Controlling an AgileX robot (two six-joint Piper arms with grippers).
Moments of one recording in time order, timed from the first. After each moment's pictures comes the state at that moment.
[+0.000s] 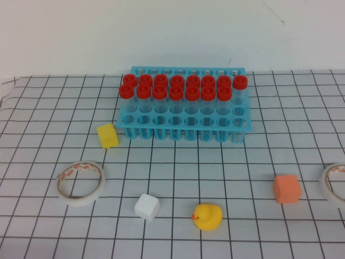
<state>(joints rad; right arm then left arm) 1.04 0.39 -0.57 -0.41 1.20 0.27 -0.10 -0.01 0.02 -0.01 0.36 -0.02</state>
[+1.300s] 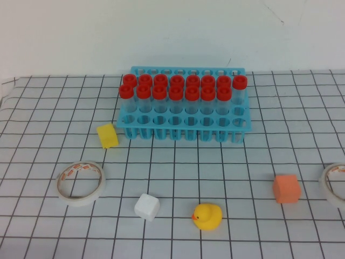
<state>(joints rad) -0.03 0.08 -0.33 -0.31 0.35 0.09 -0.10 -0.01 0.02 -0.02 0.36 -0.02</state>
